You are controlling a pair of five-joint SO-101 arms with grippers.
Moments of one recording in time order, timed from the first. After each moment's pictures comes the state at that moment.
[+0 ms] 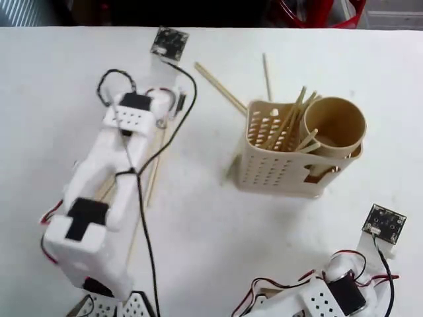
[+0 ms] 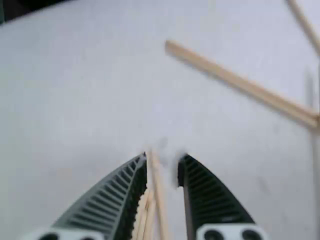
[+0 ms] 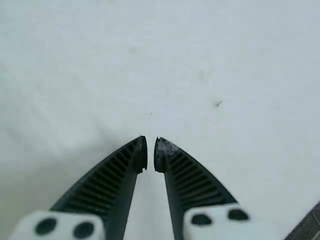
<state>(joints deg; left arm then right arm) 6.3 14.1 5.1 37.6 -6.5 58.3 -103.0 96.4 70.3 35.2</state>
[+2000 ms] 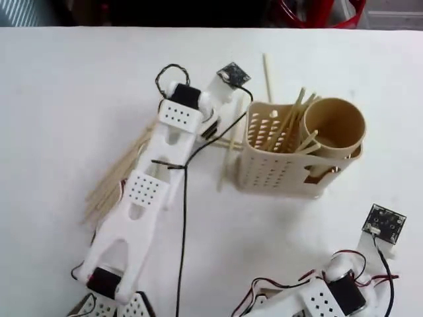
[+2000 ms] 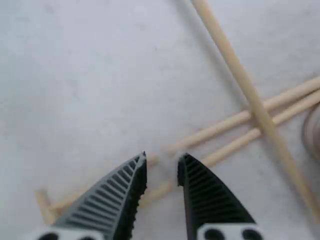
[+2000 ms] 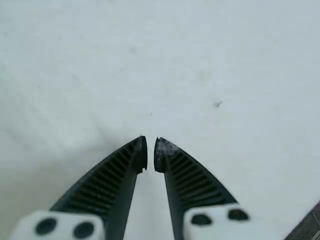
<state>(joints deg) 14.8 80.7 -94.5 99.9 -24.1 58.3 -103.0 96.4 70.3 35.2</state>
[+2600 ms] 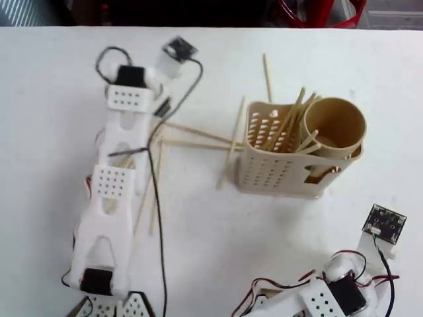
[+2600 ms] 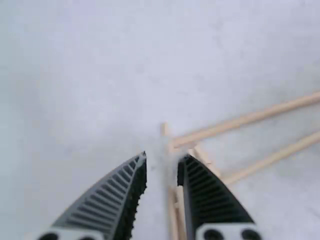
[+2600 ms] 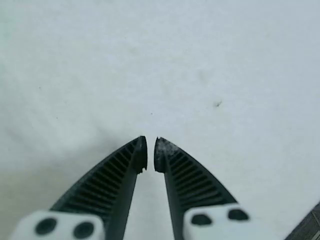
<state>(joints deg) -0.3 71.6 -94.2 102.4 -30.5 58.3 -103.0 96.4 70.3 35.2</state>
